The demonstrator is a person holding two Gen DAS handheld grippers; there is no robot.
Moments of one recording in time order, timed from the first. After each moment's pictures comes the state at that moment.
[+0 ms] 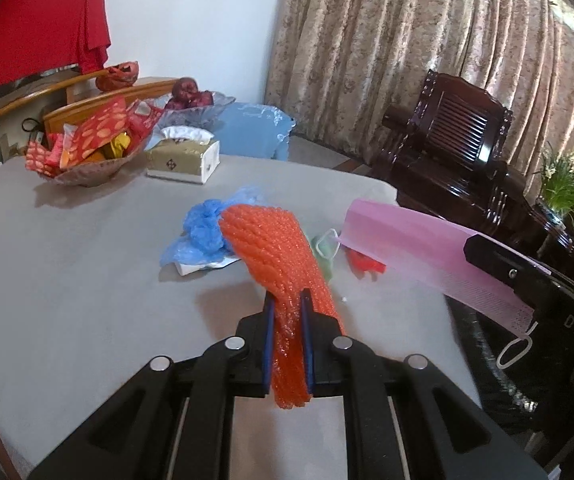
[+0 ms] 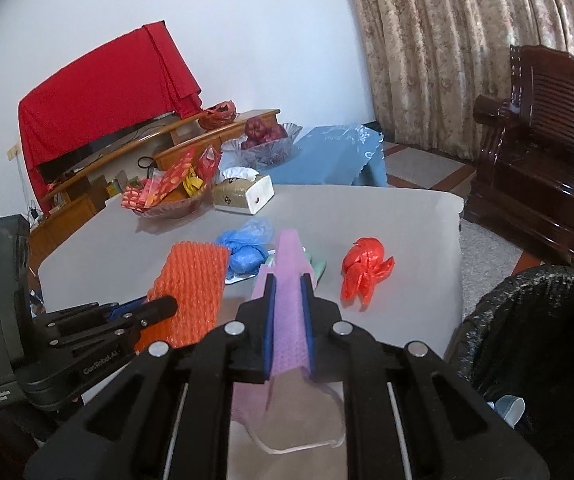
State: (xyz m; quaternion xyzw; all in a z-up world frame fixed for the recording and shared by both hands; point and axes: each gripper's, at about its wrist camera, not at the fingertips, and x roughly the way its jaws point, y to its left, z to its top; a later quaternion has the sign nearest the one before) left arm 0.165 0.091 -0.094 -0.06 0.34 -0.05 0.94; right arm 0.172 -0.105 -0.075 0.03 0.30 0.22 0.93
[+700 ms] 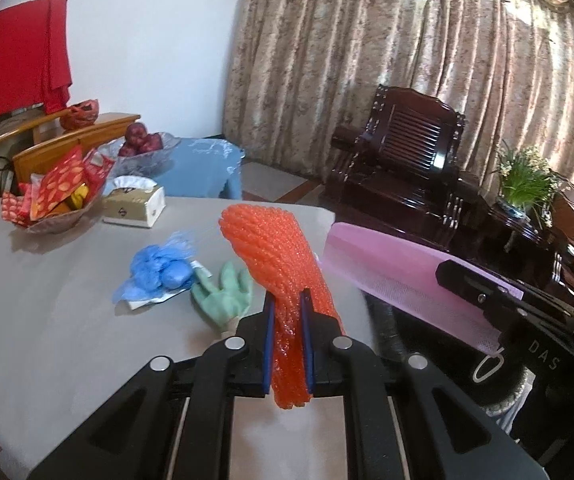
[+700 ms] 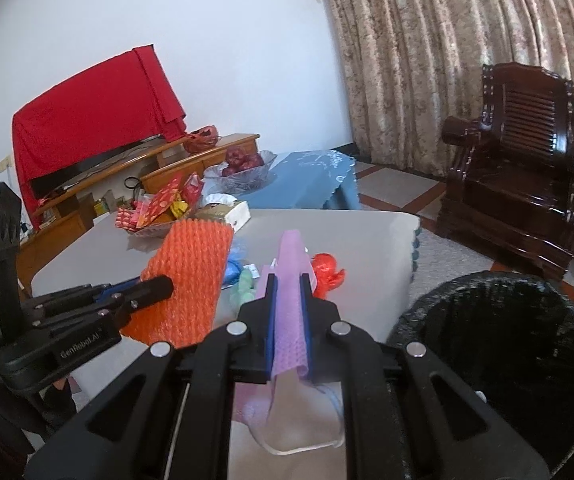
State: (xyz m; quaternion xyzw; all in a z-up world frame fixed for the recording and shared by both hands) left arm 0.136 0.032 -0.046 -0.05 0.30 -0.12 0.95; right arm 0.122 -0.159 -0.040 0.04 0.27 0.17 0.95
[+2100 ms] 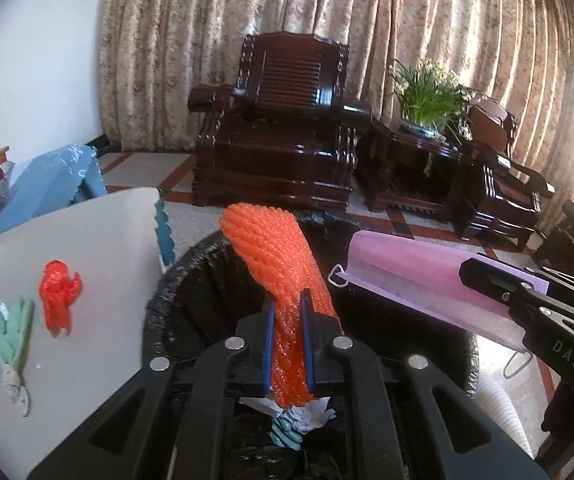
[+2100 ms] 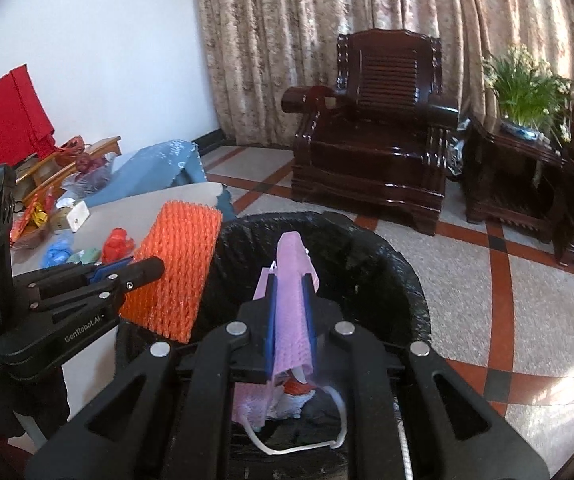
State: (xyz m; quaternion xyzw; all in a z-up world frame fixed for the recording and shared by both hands) left arm 0.175 -0.209 -0.101 0.05 0.34 -0.30 0.89; right arm 0.088 -0.368 -0.094 0.06 0.32 -0.05 0.95
